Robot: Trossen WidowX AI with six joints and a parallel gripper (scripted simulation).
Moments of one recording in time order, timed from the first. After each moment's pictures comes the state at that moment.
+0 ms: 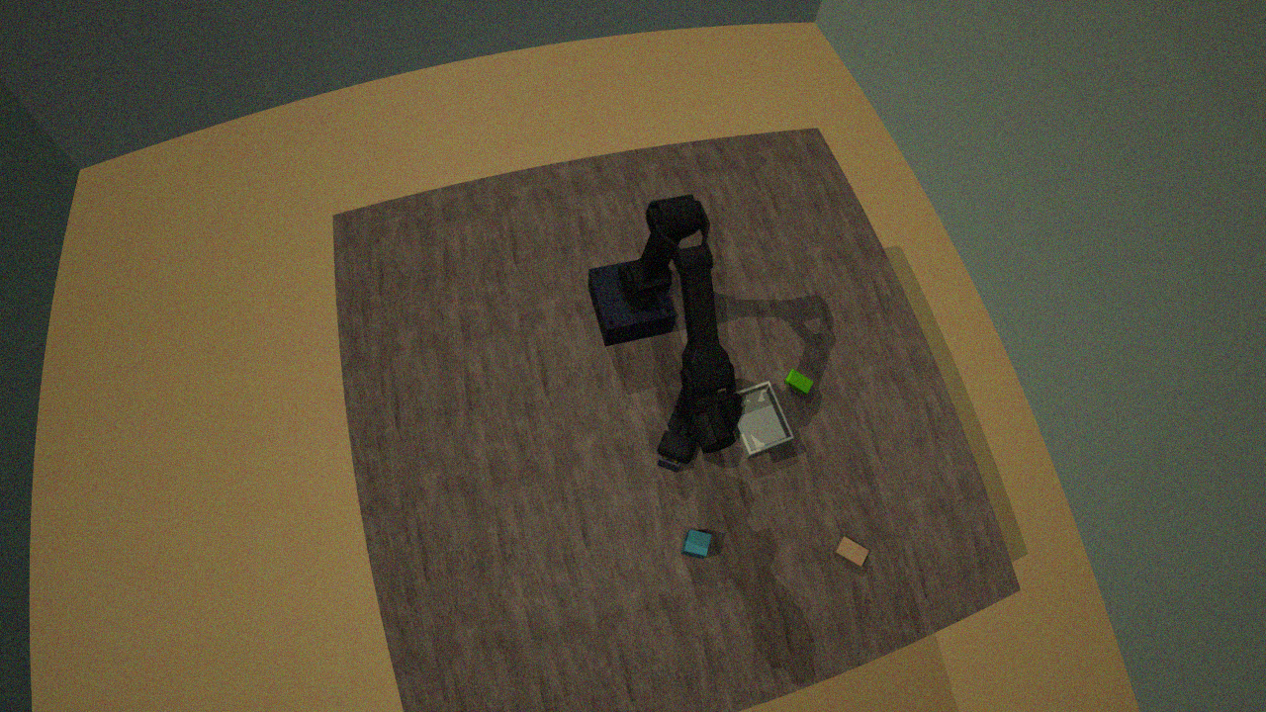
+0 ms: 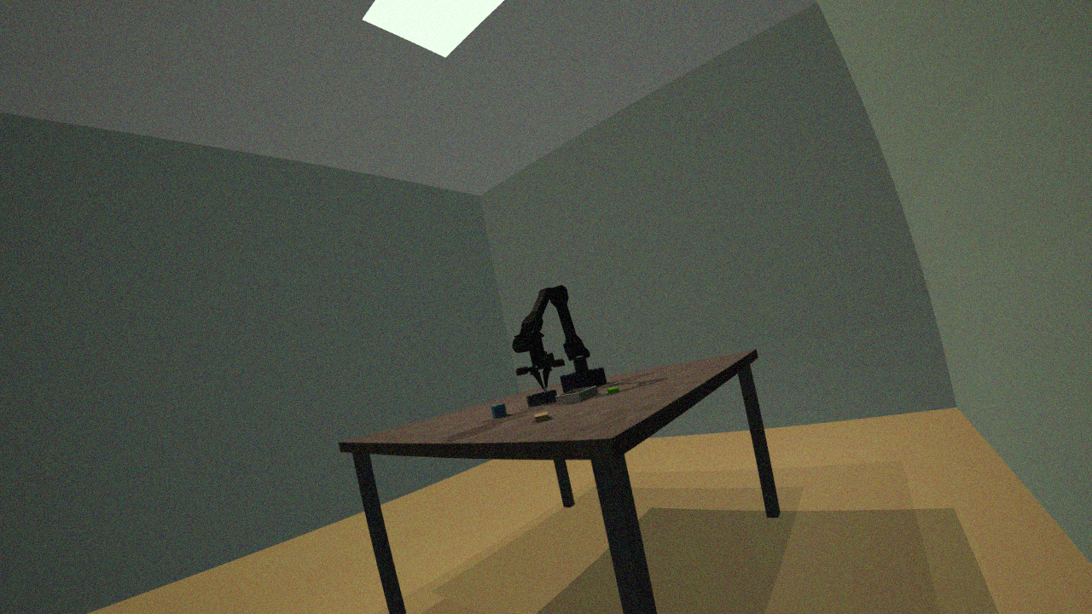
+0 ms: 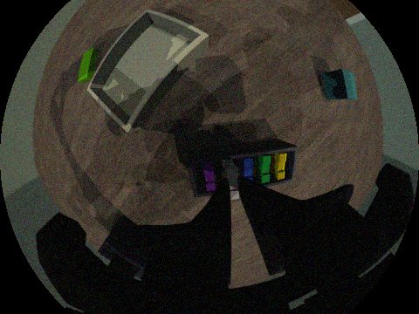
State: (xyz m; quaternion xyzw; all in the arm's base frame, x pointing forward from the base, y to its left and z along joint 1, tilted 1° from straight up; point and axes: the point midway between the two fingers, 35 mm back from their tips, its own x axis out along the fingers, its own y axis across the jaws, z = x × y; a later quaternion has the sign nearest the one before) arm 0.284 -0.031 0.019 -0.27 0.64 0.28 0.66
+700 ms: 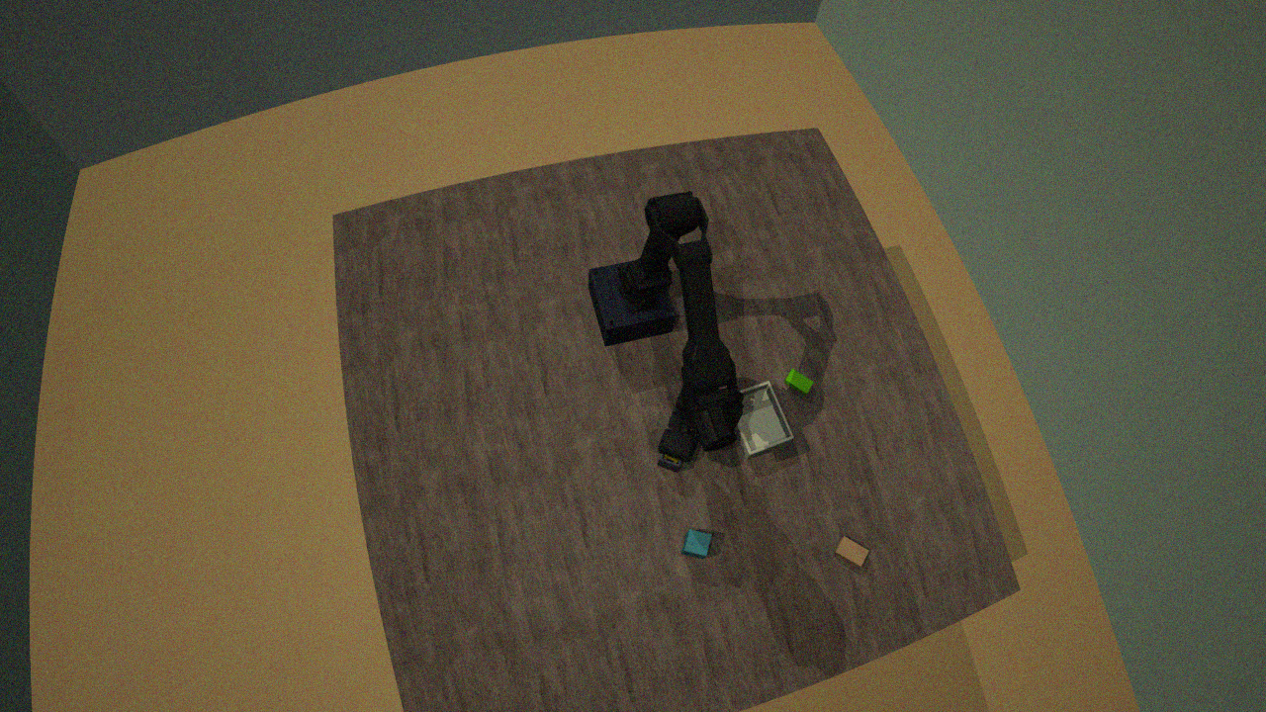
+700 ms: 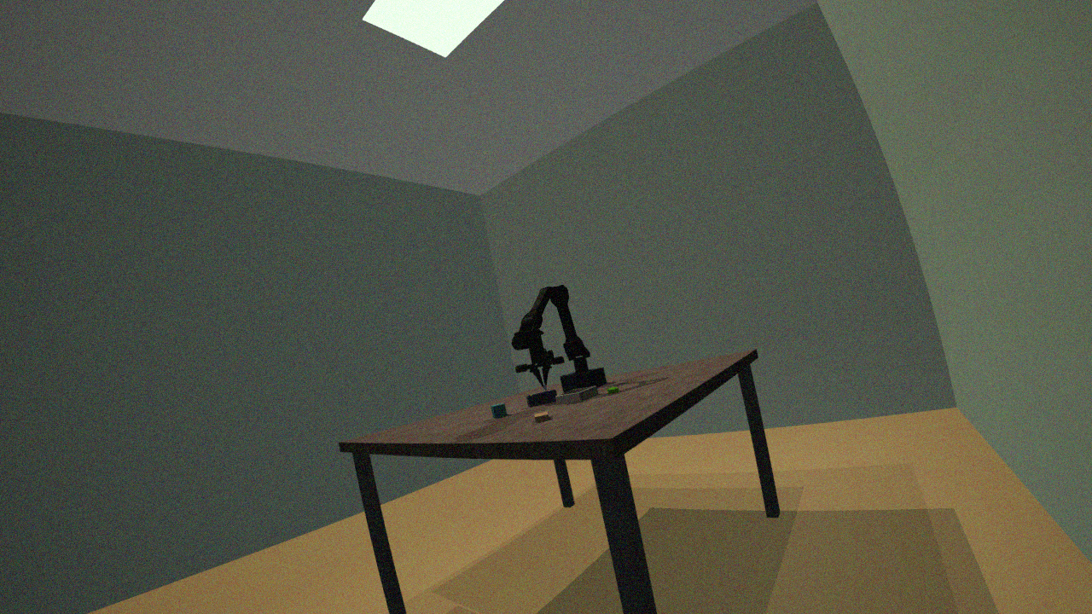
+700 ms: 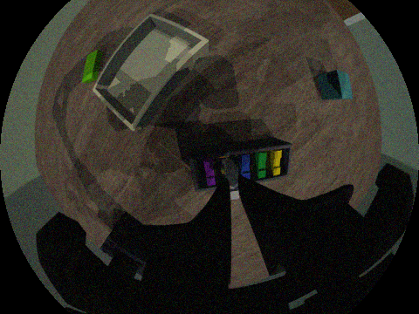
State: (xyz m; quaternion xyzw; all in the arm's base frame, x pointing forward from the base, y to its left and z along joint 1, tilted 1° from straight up) arm 0.284 -0.031 0.029 -0.27 0.64 0.28 0.66
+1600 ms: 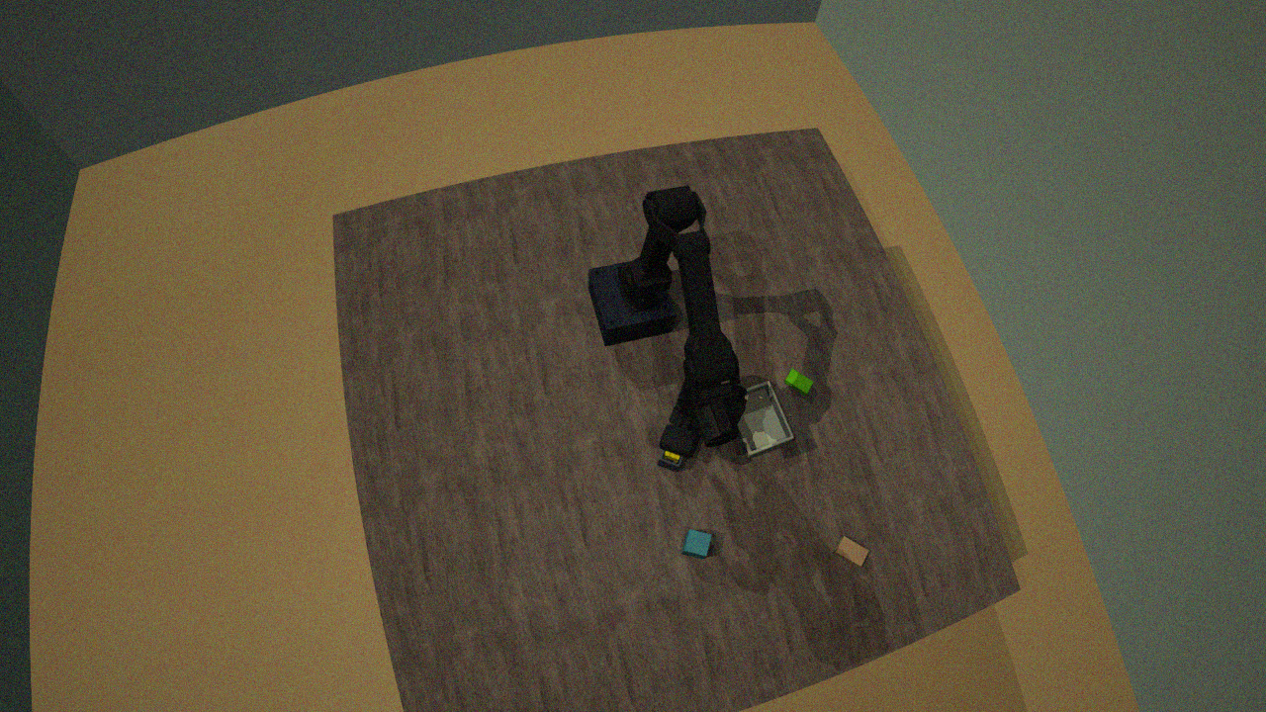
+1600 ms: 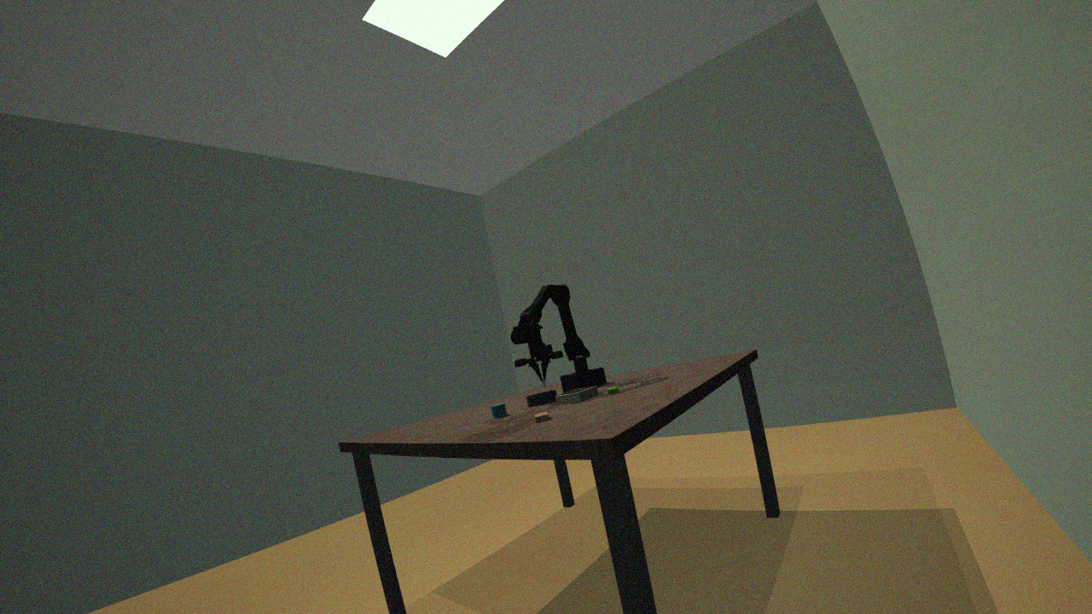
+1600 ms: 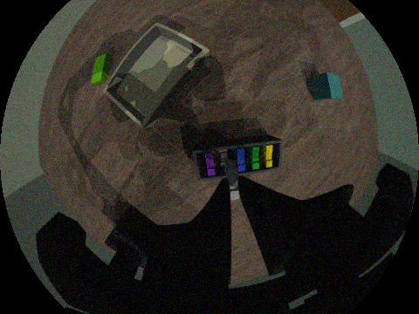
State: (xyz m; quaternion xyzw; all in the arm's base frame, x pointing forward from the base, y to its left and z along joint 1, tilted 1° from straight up) arm 0.283 -0.031 0.051 -0.27 0.64 0.28 0.66
